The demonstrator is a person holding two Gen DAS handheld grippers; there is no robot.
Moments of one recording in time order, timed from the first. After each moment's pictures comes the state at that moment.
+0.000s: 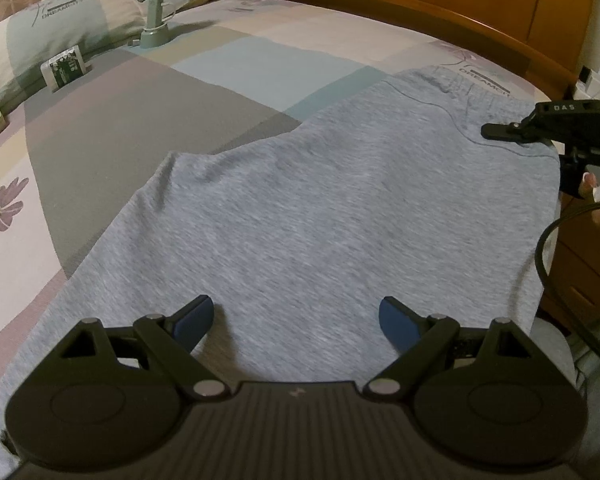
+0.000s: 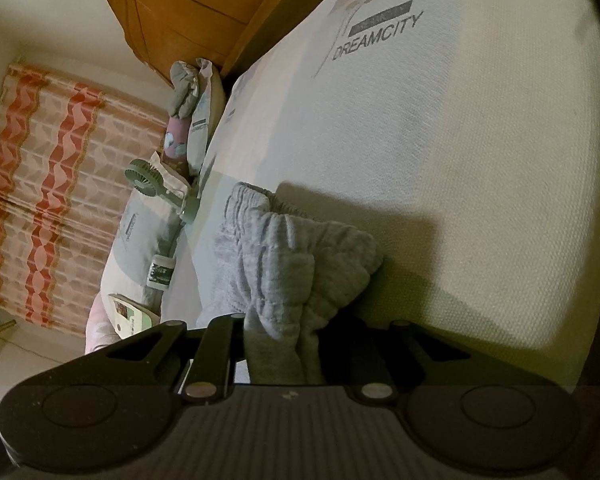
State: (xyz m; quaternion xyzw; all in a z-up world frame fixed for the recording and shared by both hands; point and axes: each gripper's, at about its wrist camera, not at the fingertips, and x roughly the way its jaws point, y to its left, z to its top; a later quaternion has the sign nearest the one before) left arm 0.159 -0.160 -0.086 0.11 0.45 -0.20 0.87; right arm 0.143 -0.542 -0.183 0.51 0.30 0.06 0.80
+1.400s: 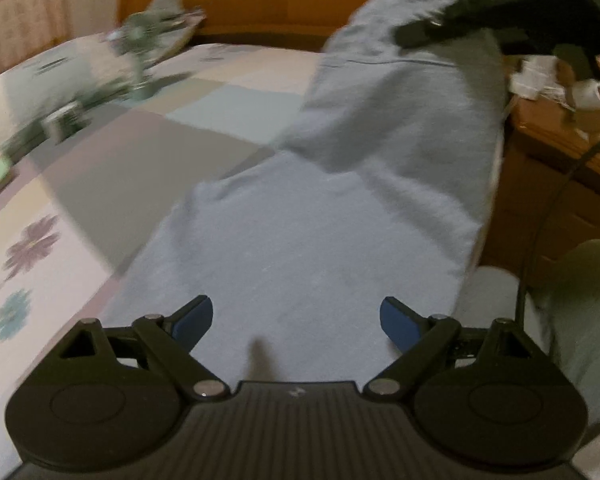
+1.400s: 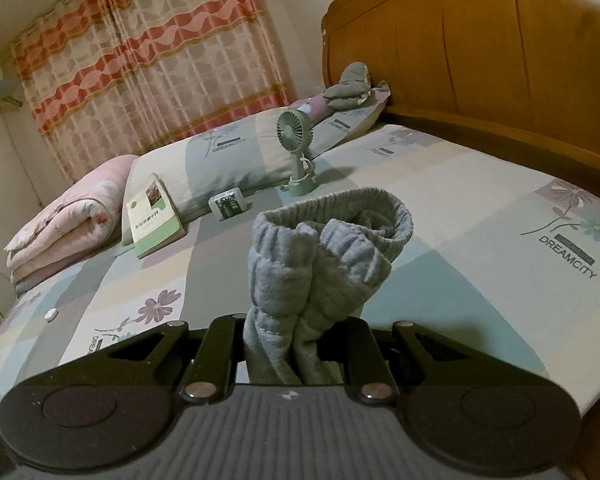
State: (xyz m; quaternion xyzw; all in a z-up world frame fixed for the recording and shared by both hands) left arm 0.097 -0.133 -0.047 0.15 0.39 -0.27 0.87; right arm 0.105 -0.379 0.006 0.17 0.27 0.12 0.94
